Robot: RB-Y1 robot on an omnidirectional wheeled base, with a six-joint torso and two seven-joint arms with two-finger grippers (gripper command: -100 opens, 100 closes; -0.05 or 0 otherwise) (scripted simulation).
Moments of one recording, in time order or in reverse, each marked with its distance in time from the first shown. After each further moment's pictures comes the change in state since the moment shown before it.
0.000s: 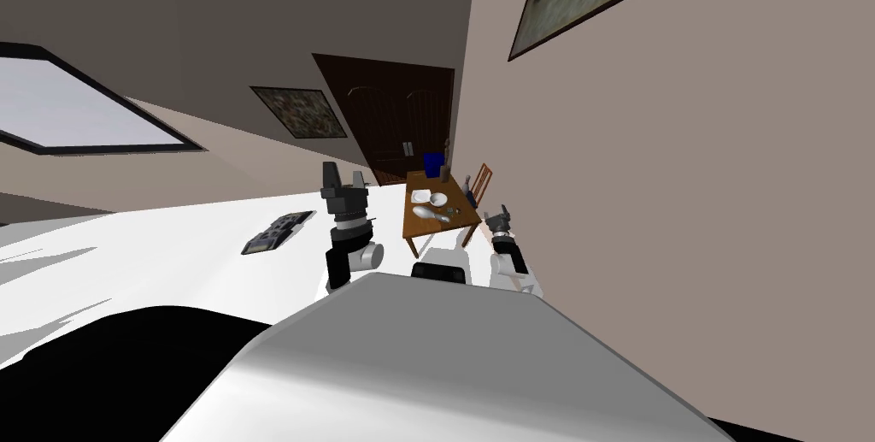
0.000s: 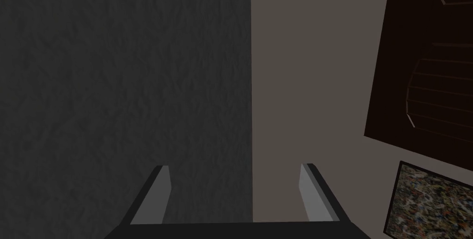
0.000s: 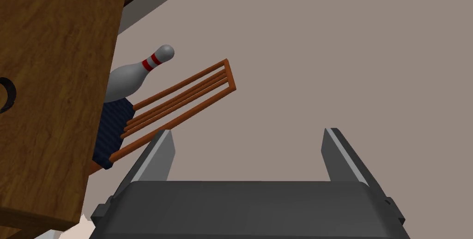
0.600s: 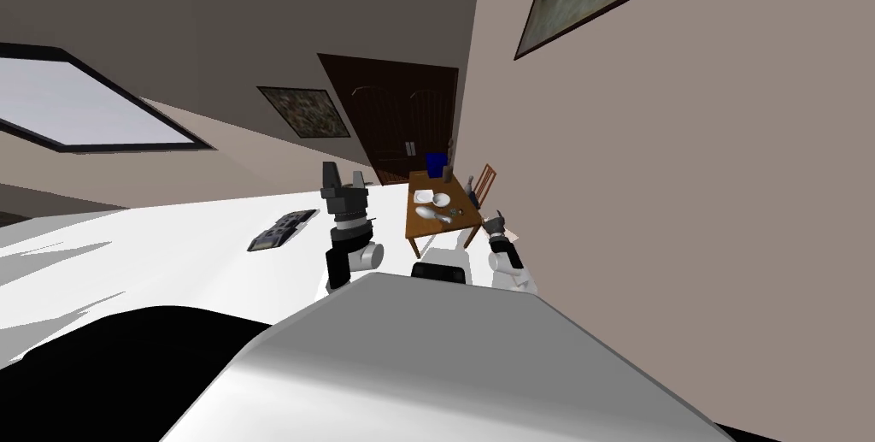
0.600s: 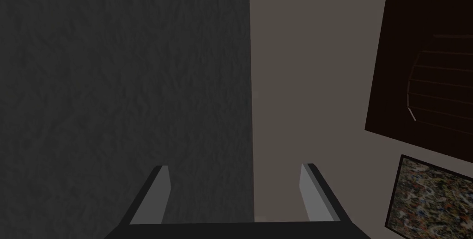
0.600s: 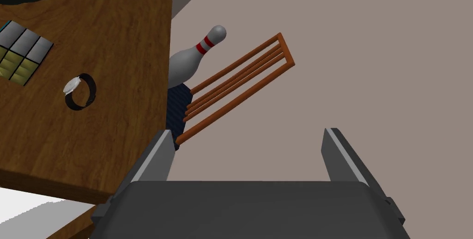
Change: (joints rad) left arm 0.000 0.000 0.000 0.000 0.000 0.000 0.000; right arm -0.057 -0.003 -0.008 0.137 -0.064 0.091 -0.099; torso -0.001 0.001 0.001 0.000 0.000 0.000
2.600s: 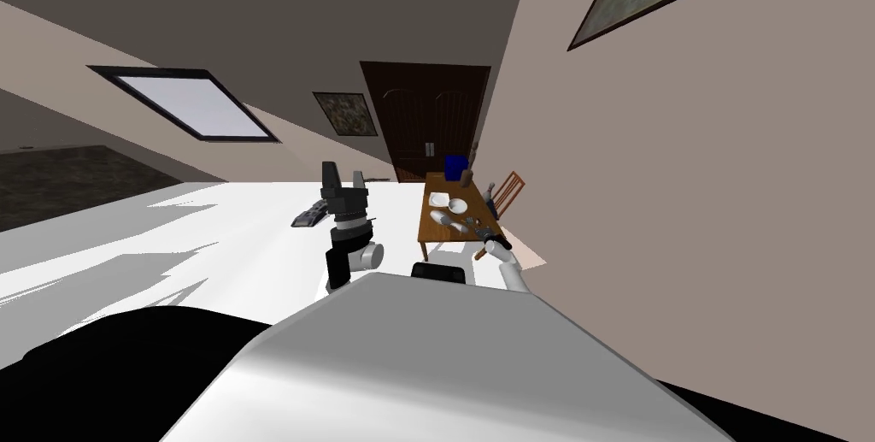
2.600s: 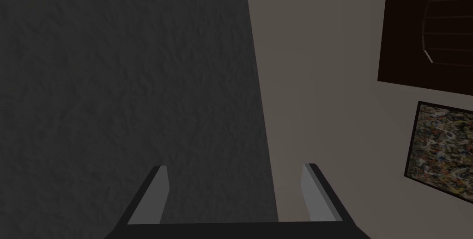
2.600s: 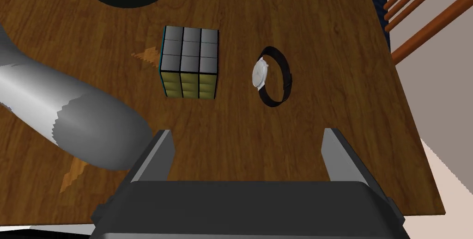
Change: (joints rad) left arm 0.000 0.000 0.000 0.000 0.000 0.000 0.000; right arm -0.337 0.000 -0.118 0.589 -0.260 0.345 -0.356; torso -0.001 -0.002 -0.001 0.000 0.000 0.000
